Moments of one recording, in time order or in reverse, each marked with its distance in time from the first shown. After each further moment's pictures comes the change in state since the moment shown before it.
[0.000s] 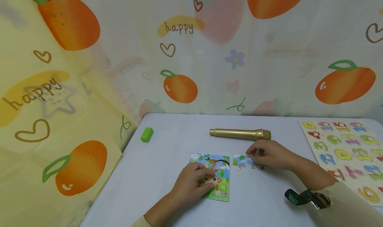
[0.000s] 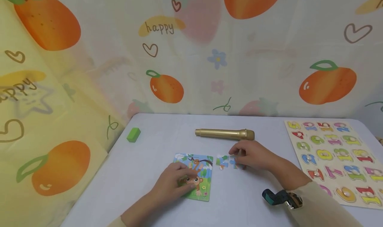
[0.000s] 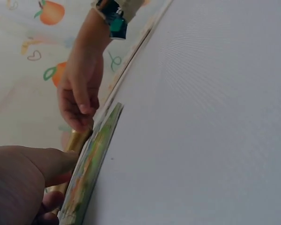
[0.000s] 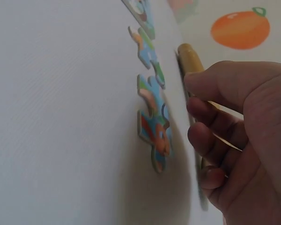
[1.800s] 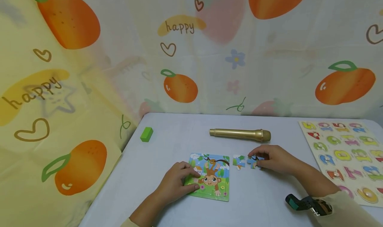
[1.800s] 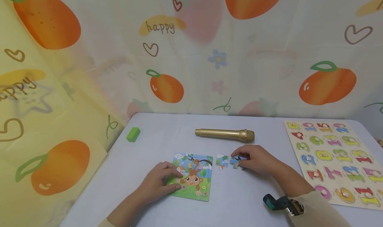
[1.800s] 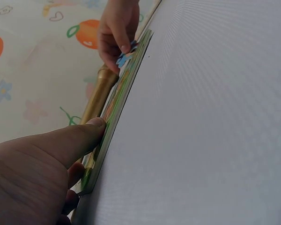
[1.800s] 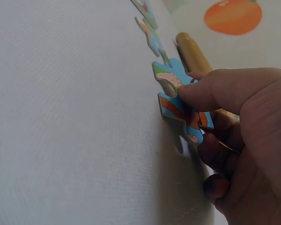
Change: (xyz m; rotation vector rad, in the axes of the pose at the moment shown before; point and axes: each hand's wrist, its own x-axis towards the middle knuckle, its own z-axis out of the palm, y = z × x) left_hand -0.020 -0.045 -0.023 -0.020 -0.041 -0.067; right_hand -0.012 0.015 0.010 0.000 0.043 0.019
